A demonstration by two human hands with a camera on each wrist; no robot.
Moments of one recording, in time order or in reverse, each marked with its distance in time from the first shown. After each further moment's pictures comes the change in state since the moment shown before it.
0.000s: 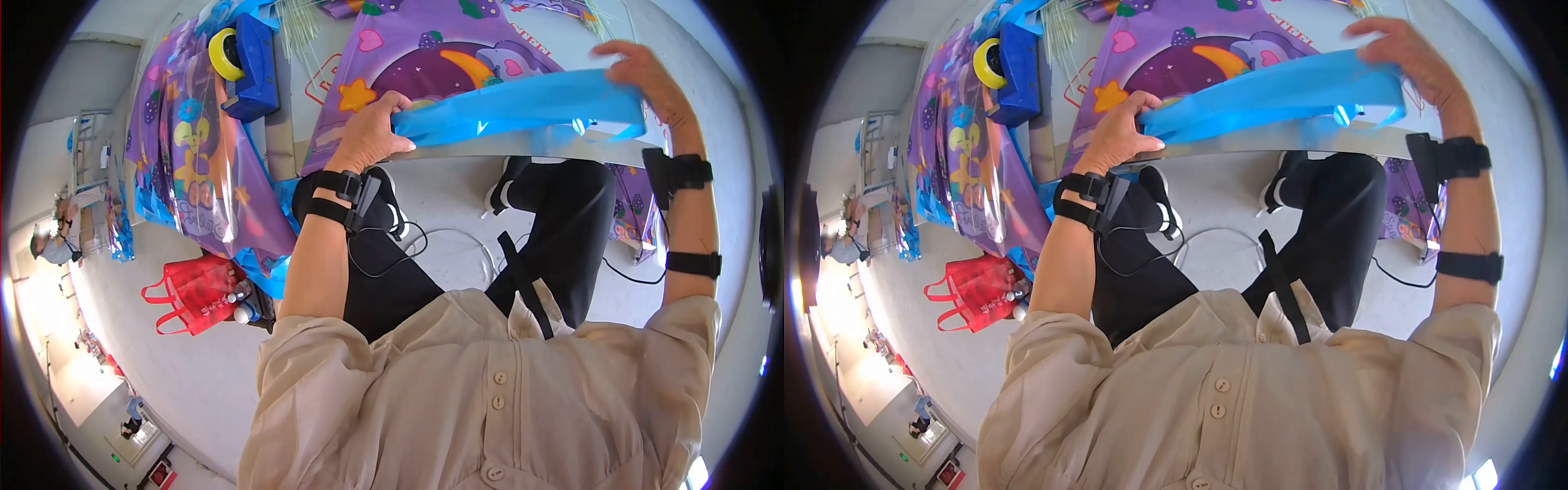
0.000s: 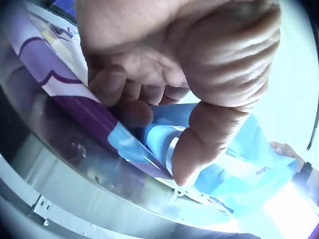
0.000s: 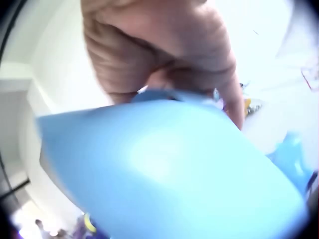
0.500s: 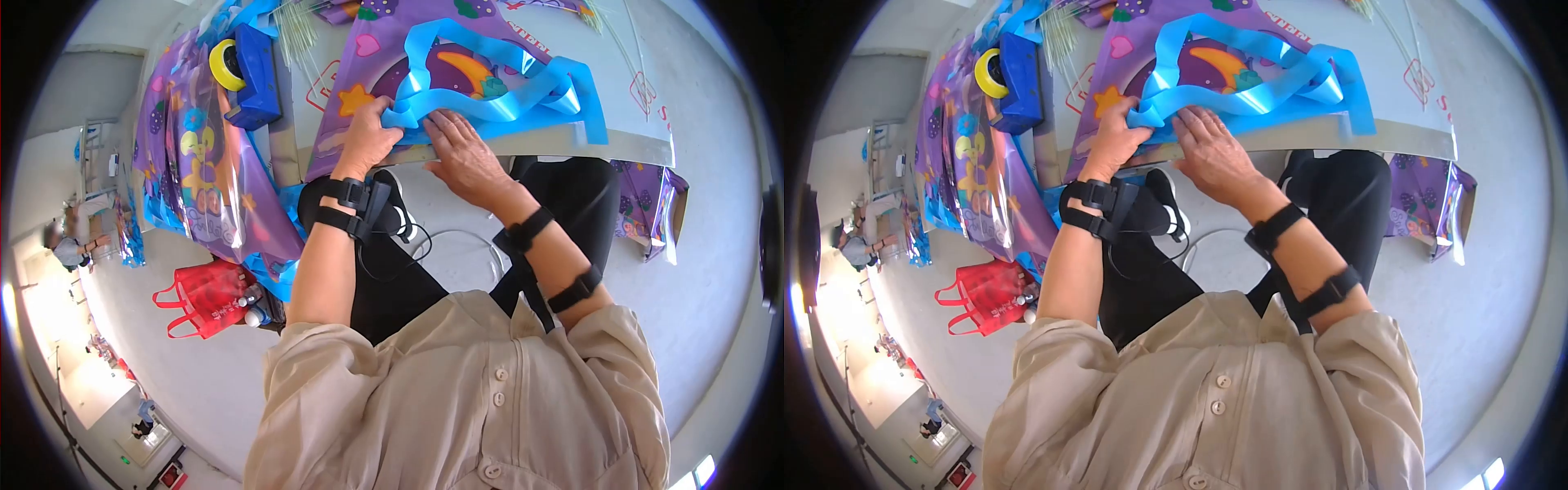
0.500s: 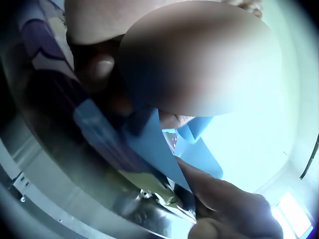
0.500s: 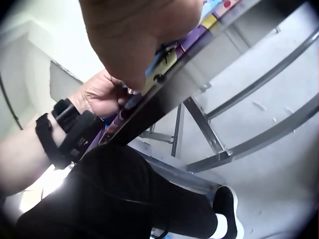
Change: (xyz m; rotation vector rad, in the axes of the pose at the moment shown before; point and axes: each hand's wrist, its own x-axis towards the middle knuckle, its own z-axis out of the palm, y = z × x) left_hand 0.005 -0.007 0.007 -0.219 0.132 -0.048; right_hand 0.057 -0.002 0.281 -0.657 0.434 -0.550
